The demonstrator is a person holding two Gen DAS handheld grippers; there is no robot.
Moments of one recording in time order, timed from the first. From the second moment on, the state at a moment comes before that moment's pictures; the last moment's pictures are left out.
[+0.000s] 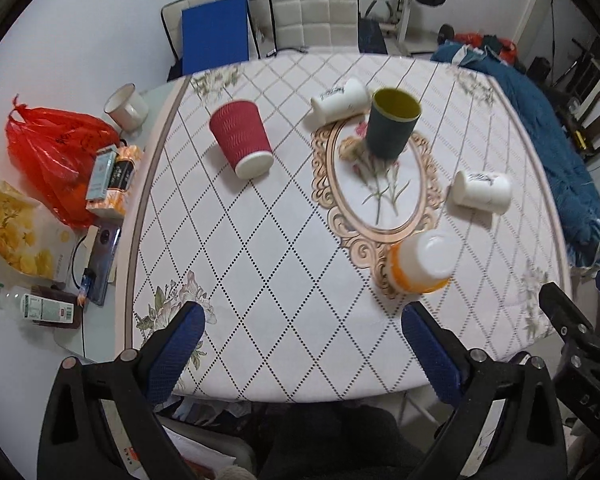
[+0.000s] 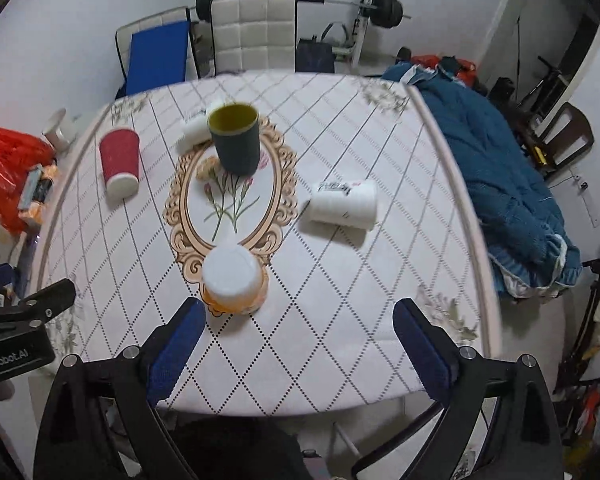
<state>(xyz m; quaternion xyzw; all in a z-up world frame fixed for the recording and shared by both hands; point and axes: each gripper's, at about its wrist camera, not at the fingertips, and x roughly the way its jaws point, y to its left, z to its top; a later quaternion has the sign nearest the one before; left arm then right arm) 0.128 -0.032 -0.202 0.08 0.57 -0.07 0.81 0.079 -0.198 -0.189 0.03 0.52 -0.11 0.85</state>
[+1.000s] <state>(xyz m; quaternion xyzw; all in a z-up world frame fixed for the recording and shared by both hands) -0.027 -0.040 -0.045 0.05 0.46 -0.06 0.88 -0.098 -0.209 -0.003 0.03 0.42 -0.07 0.91</state>
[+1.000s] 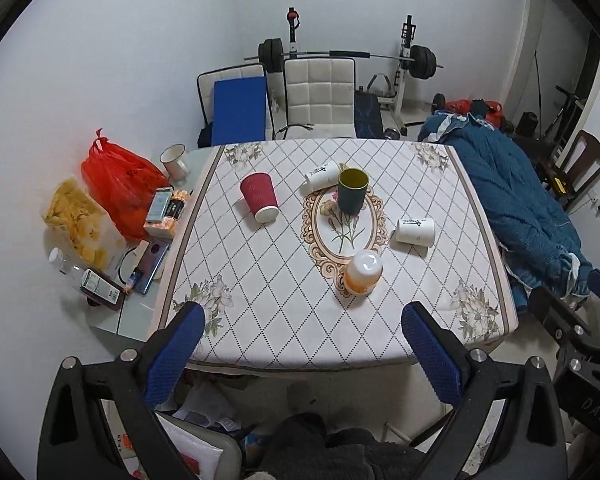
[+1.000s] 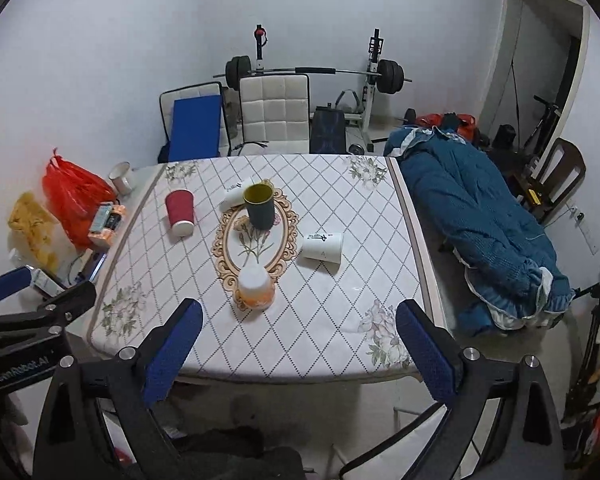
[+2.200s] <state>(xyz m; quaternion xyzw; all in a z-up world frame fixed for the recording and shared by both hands) -0.056 -0.033 -0.018 0.04 0.44 -0.05 0.90 -0.119 -0.217 0.029 0.03 0.40 -0.07 0.92</state>
